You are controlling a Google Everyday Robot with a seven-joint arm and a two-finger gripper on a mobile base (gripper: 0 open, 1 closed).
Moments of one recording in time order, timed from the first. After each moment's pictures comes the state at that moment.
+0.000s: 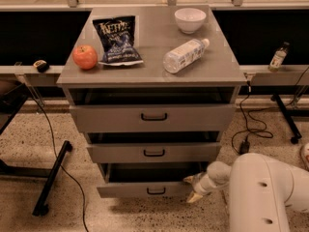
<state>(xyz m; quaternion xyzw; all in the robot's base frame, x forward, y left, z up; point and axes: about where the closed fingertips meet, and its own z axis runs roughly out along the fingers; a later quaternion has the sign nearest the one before) 0.579 -0.183 0.188 -0.74 0.63 0.09 0.22</state>
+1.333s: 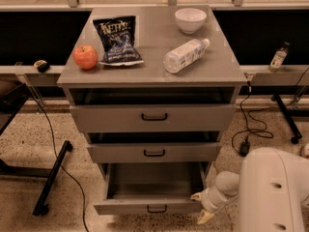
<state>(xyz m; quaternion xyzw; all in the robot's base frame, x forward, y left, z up) 0.479 -0.211 0.208 -0.76 0.62 0.13 0.15</state>
